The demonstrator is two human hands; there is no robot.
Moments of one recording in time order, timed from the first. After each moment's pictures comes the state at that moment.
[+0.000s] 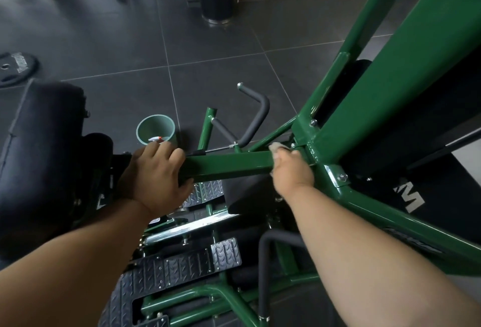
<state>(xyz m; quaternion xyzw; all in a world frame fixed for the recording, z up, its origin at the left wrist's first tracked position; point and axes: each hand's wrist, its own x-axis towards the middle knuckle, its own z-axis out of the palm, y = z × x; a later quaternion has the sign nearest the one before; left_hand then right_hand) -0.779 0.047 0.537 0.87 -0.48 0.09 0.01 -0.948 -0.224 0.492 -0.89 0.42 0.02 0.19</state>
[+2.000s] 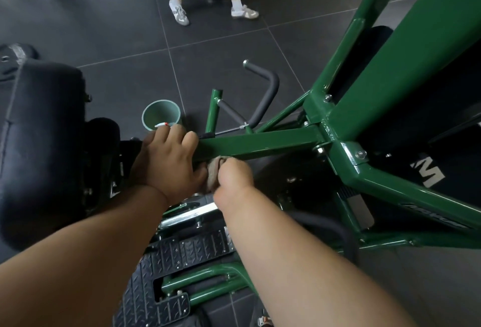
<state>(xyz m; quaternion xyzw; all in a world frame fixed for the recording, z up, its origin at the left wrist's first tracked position) -0.783 0.044 0.539 0.87 -0.48 0.09 0.00 -0.854 -0.070 0.510 -0.58 0.53 0.18 0.60</state>
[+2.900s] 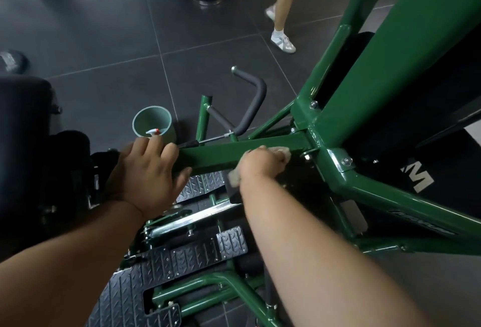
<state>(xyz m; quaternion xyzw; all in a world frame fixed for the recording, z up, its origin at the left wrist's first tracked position) -0.784 0.044 0.535 0.87 -0.48 0.11 -0.03 -0.884 -0.159 0.454 -0.54 0.70 -0.19 0.43</state>
